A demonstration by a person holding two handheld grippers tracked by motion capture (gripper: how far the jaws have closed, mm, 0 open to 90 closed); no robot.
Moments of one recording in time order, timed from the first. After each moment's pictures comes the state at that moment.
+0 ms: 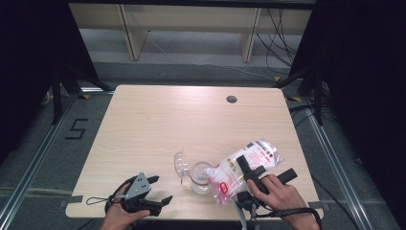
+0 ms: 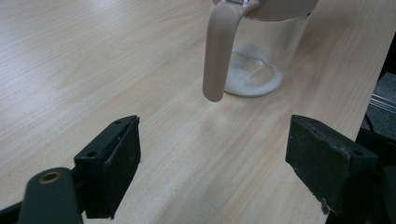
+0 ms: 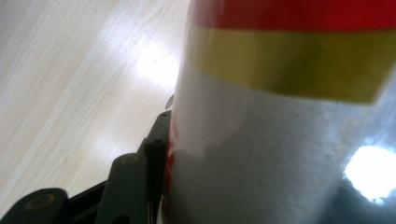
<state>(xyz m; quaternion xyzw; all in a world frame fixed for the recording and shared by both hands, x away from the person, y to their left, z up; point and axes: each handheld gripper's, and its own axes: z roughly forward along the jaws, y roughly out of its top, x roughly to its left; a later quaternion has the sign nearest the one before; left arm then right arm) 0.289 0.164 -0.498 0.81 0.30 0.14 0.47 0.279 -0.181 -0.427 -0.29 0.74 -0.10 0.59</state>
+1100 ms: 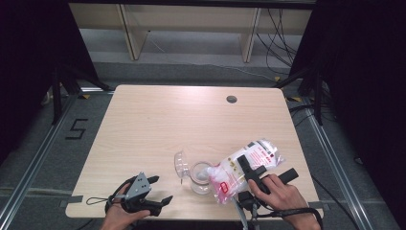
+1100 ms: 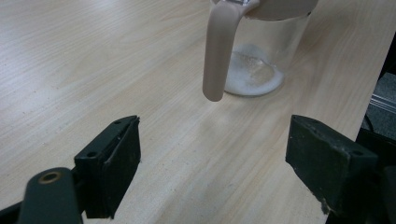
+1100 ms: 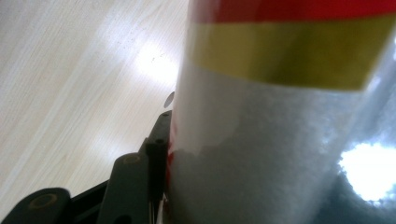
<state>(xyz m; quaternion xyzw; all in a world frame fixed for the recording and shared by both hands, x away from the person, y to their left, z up) 0.289 0.163 -0.498 0.81 0.31 0.14 0.47 0.279 -0.183 -0.425 -0.30 0.74 -0.10 0.59</state>
